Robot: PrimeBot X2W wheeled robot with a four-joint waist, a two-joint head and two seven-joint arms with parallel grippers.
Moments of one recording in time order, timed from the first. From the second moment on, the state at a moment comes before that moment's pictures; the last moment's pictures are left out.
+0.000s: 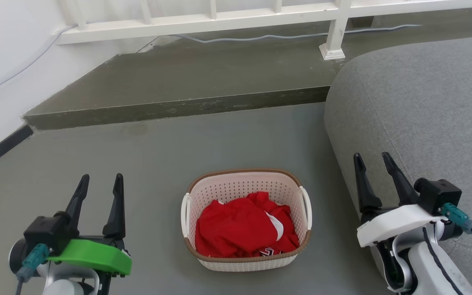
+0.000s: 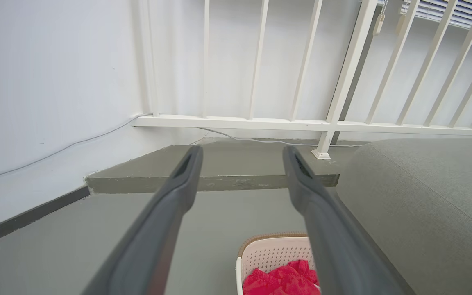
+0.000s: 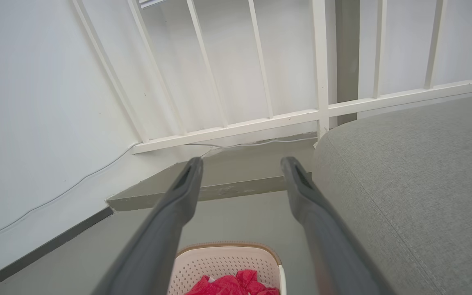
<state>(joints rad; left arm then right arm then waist) -0.03 0.14 -0.17 0.08 -0.41 -0.05 -0.22 -0.06 -0.10 0.23 0.18 0.35 -0.03 -0.22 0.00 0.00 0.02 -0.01</state>
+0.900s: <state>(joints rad) -0.03 0.12 -0.16 0.08 -0.30 -0.06 -0.25 -0.06 -0.08 0.23 0.19 0.25 -0.04 -0.25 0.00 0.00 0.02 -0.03</state>
